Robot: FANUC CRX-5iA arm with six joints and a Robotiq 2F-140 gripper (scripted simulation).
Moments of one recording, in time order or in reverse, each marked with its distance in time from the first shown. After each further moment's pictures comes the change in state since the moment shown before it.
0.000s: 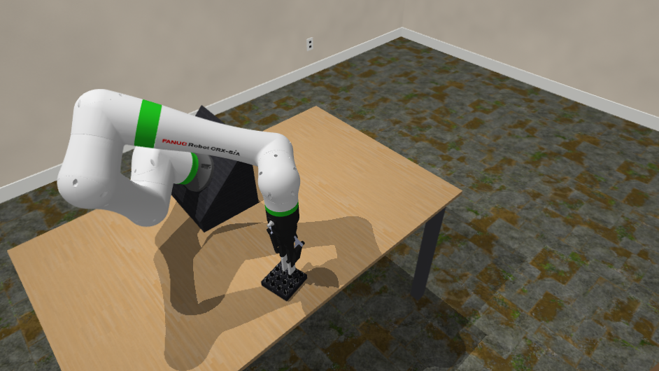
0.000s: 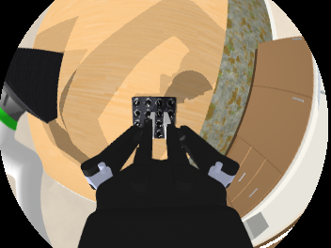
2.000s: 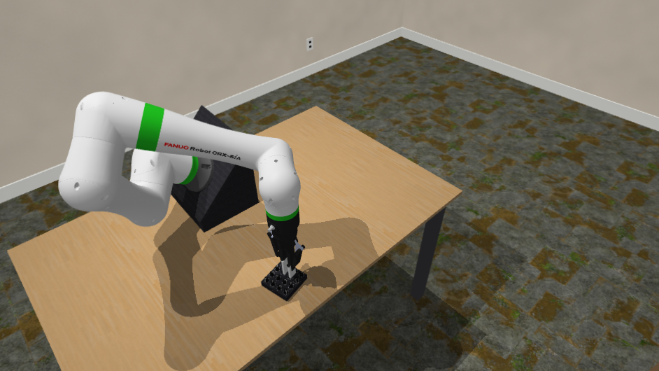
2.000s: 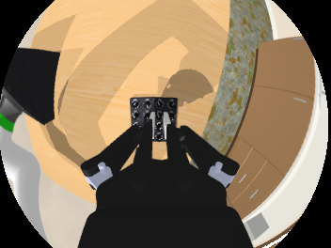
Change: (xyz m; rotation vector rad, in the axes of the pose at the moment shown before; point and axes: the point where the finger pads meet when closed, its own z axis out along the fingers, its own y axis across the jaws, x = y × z) arm 0.000 0.000 0.017 0.000 0.000 0.000
